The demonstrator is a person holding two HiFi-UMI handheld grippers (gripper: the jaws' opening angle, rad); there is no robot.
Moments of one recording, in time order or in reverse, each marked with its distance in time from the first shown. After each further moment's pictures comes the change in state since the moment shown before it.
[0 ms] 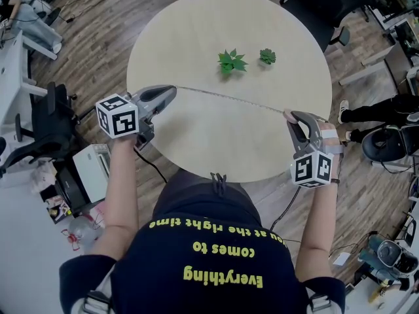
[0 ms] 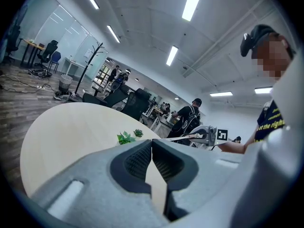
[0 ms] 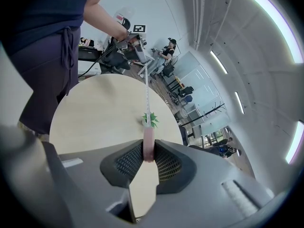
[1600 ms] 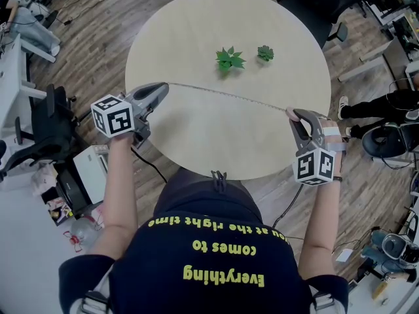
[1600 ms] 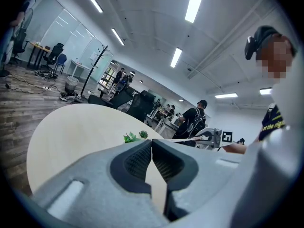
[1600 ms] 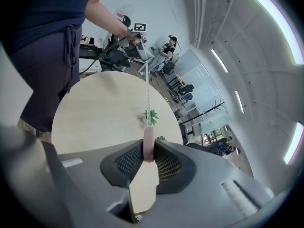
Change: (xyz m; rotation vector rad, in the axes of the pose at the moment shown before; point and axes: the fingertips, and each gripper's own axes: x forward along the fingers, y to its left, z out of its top) left arm -0.010 0.016 0.000 -0.019 -0.024 0.057; right arm -0.006 0.002 -0.011 -0.006 0.030 -0.001
